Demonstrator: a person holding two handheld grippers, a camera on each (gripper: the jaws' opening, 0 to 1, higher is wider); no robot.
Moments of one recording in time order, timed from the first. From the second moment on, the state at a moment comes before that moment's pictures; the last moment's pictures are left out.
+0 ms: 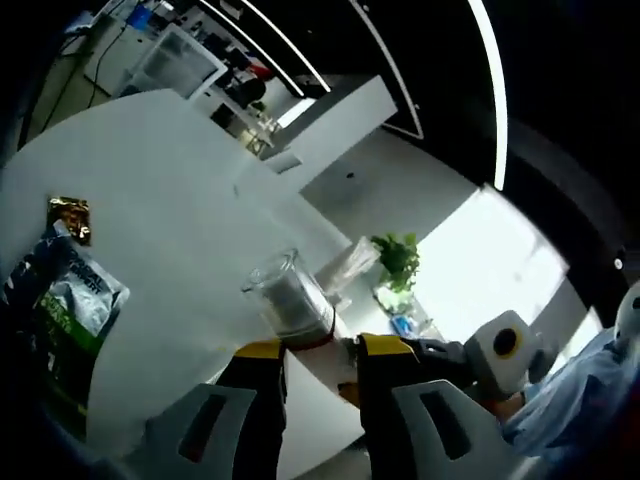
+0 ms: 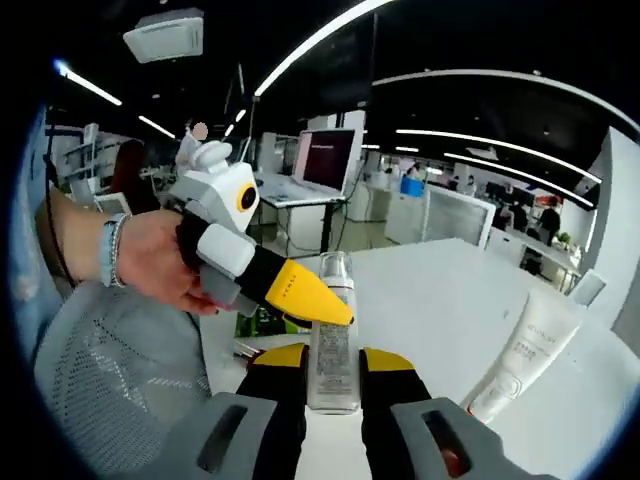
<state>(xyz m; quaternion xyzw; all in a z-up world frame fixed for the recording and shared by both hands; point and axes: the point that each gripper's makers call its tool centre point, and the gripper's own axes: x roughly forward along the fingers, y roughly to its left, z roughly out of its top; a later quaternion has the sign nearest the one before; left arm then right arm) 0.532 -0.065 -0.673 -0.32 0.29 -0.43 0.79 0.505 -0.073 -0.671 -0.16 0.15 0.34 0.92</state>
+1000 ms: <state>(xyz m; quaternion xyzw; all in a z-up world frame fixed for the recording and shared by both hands) 0.504 -0.085 -0.650 -0.25 0.28 -0.52 0.77 0.502 -0.109 -0.643 -0.01 0.18 0.44 0.88</state>
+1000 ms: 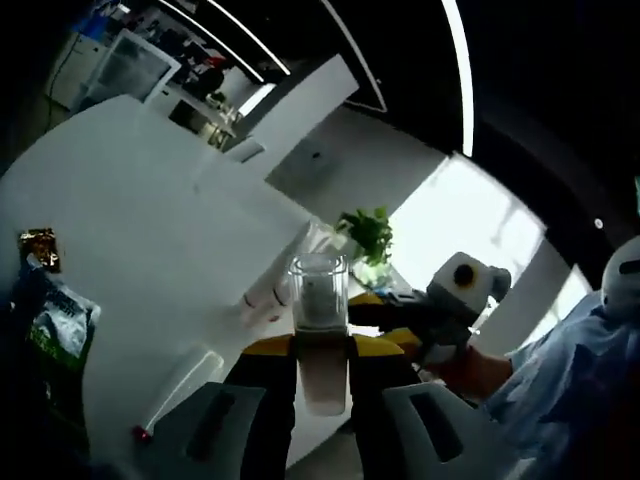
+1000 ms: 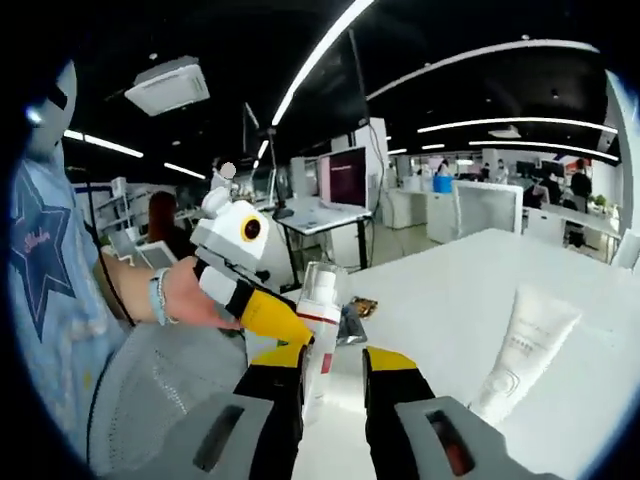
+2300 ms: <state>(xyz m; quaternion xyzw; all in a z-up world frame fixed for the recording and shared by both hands) 0.446 -0.117 -0.646 -0.16 0.26 -0.65 0.70 0.462 -0.086 -0.616 0.18 0.24 0.53 0.79</state>
